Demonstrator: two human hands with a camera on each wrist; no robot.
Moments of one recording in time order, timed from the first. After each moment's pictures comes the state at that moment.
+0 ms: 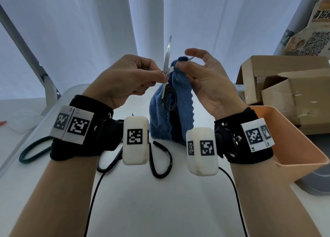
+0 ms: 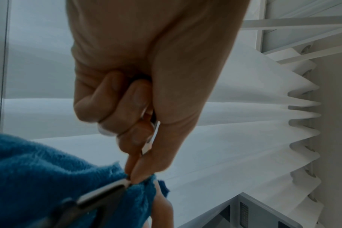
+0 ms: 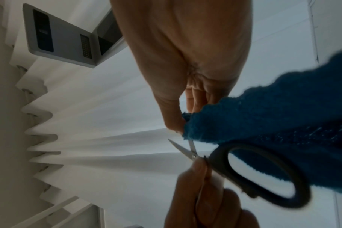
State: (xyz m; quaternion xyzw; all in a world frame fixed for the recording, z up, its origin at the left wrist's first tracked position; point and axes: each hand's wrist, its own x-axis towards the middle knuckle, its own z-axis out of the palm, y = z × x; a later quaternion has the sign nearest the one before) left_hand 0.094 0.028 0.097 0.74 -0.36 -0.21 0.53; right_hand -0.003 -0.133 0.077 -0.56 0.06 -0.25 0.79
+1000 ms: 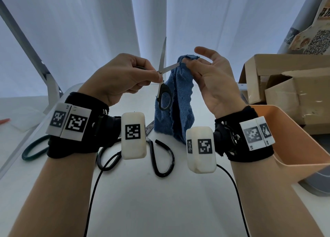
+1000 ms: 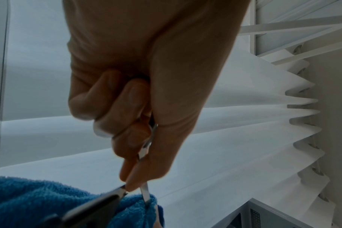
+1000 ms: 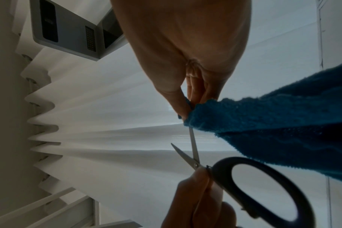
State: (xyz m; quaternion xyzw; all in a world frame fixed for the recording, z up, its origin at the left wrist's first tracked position) left_hand 0.107 0.035 0.094 0.76 -0.34 -0.20 0.52; right_hand 0.007 -0.137 0.072 -0.53 0.09 -0.32 0.78
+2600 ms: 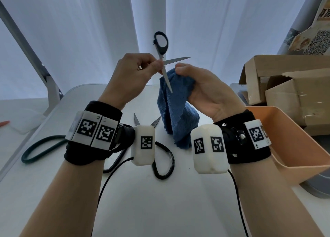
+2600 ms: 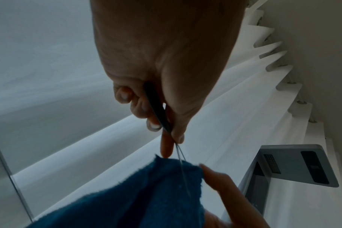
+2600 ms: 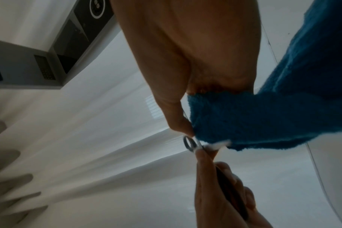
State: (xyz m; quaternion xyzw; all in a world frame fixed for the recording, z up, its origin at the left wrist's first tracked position) left_hand 0.107 0.015 0.076 0.78 -0.38 0.03 0.50; right_hand 0.010 -0.138 0.061 -0.54 0.06 -0.12 0.83
